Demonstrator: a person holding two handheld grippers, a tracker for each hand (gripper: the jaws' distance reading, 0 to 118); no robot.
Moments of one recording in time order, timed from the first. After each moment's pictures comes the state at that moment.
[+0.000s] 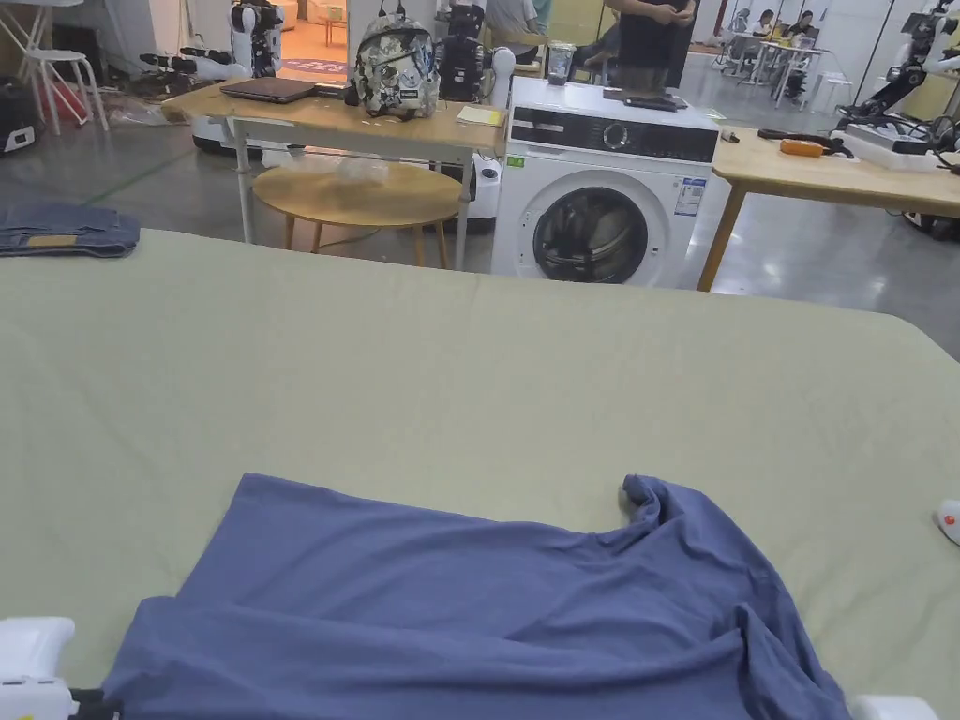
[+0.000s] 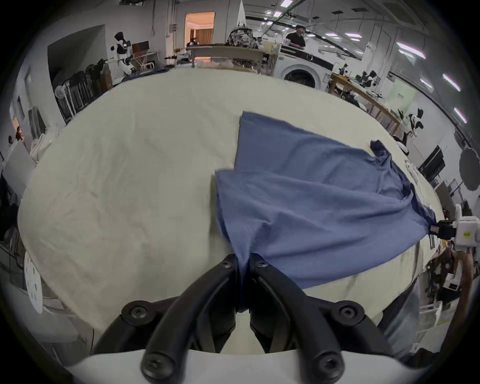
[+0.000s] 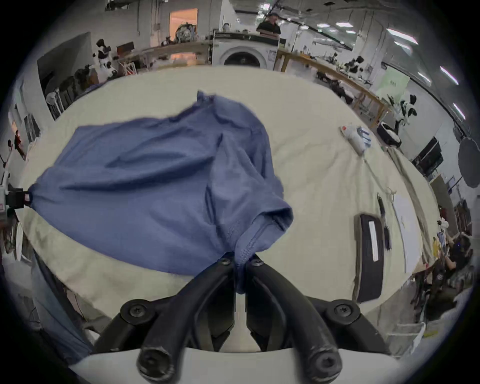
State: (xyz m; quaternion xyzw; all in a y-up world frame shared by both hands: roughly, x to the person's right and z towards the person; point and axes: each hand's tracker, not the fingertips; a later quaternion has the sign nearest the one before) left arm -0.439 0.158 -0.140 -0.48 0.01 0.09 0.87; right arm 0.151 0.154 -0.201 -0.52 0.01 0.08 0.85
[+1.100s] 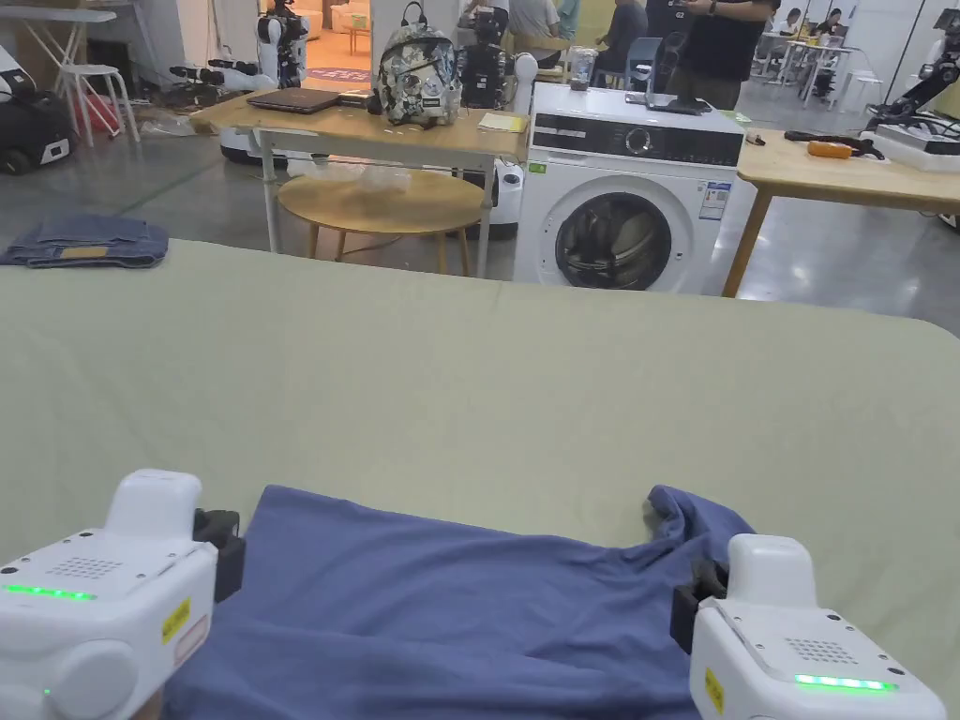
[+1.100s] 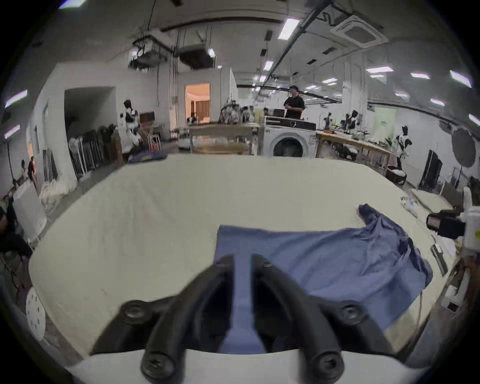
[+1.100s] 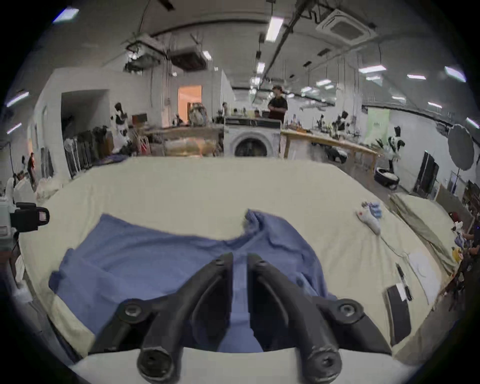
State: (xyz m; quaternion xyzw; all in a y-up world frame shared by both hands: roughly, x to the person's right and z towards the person) left arm -0.365 0.236 -0.189 -0.25 0.04 0.00 0.97; right arm 0.011 0.224 -0.231 -0.23 0.04 0.03 0.97
